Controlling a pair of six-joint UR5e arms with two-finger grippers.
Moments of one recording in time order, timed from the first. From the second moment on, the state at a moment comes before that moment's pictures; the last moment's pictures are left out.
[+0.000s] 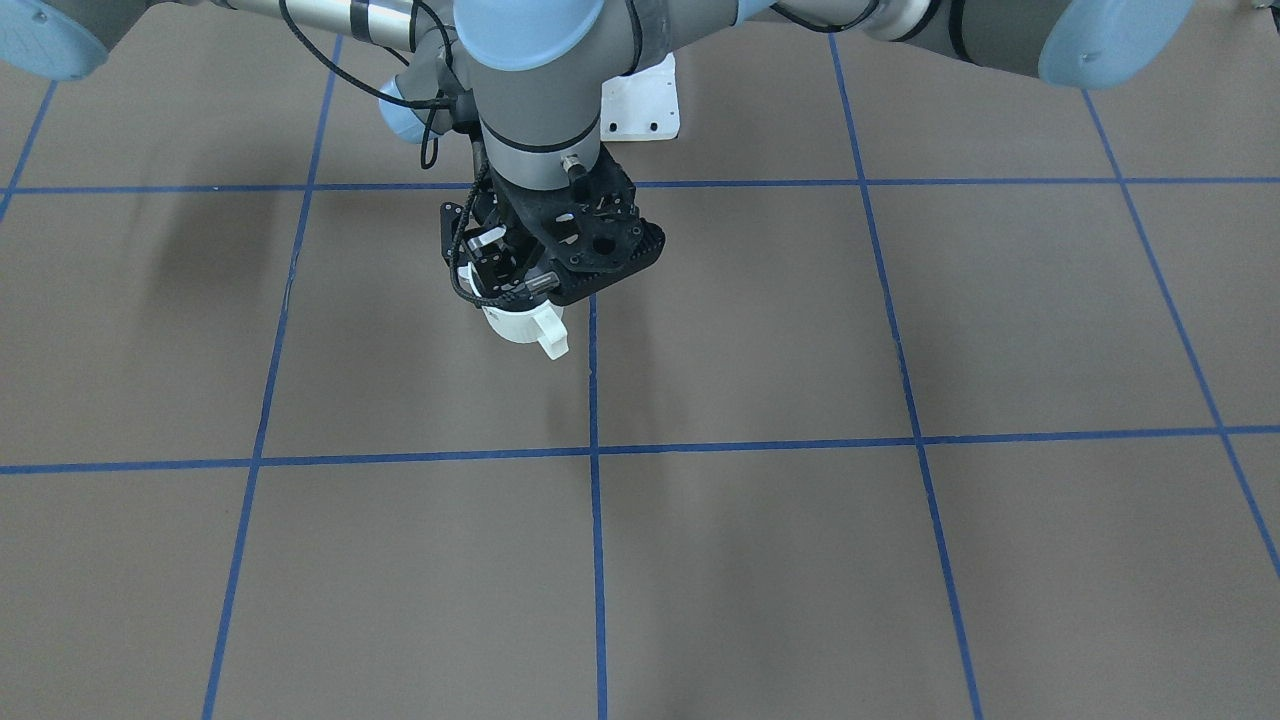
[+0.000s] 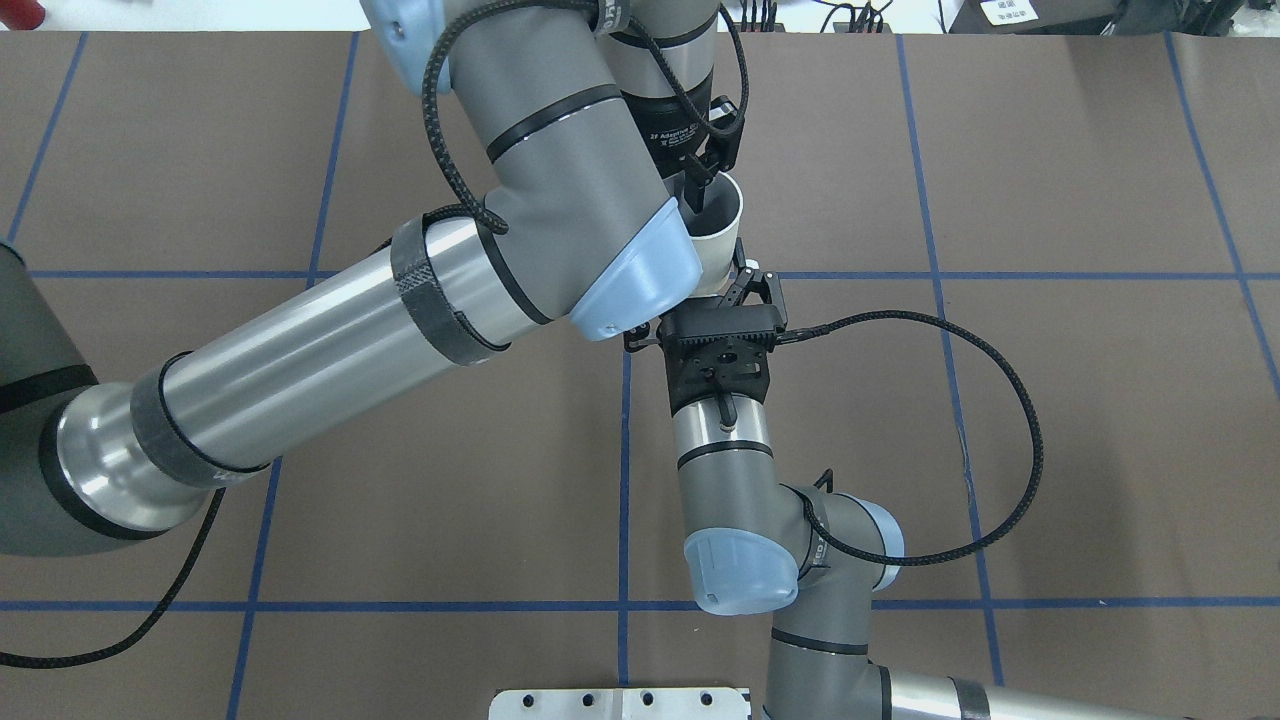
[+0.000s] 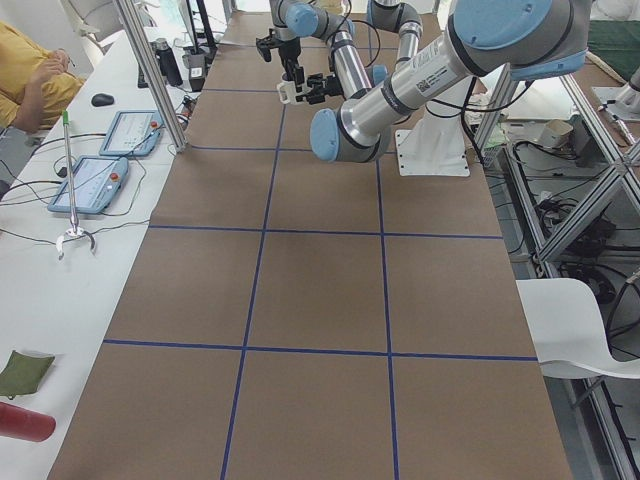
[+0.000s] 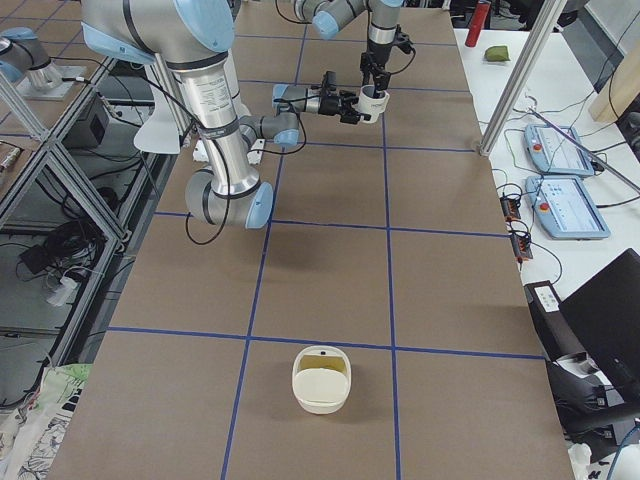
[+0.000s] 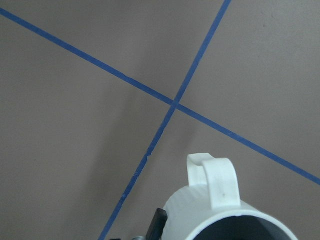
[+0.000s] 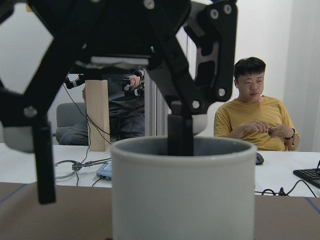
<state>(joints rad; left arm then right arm) -0.72 -2.77 -1.41 -1.19 -2.12 -1.52 0.23 -1.00 1.58 -0.79 0.40 0.96</state>
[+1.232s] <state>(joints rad) -0.71 -2.78 -1.45 -1.15 -2.13 -1.52 0.22 -1.00 1.58 -0.79 0.40 0.96</state>
